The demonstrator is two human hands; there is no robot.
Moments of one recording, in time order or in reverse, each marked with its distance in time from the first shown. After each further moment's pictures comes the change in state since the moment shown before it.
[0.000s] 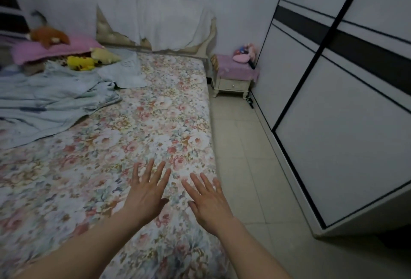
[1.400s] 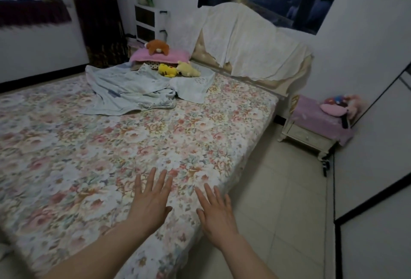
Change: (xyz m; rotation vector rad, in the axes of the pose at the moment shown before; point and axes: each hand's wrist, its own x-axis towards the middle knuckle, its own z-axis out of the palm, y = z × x) left_hand 0.244 0.213 -0.057 -0.064 -0.063 -0.707; right_hand 0.171 0.345 -0.066 0.009 -0.135 -0.415
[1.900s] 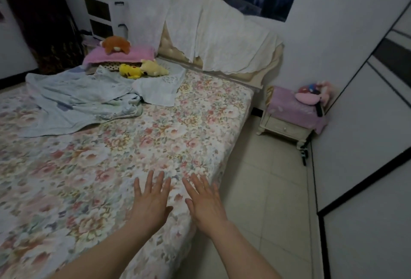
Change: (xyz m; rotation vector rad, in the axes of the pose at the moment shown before) left_hand 0.173 0.082 -0.009 0.020 -0.061 0.073; right_hand 0.124 0.107 -0.046 0.050 0.044 0.048
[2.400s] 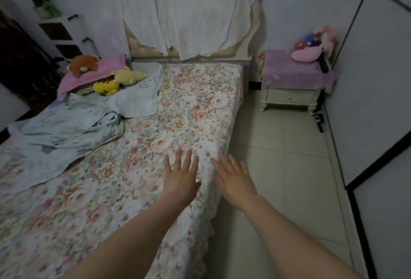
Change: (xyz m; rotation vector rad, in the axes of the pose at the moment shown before) left_hand 0.203 0.189 -0.076 0.204 -0.017 0.205; right_hand 0.081 0.253 -0.050 0.142 0.072 0.186
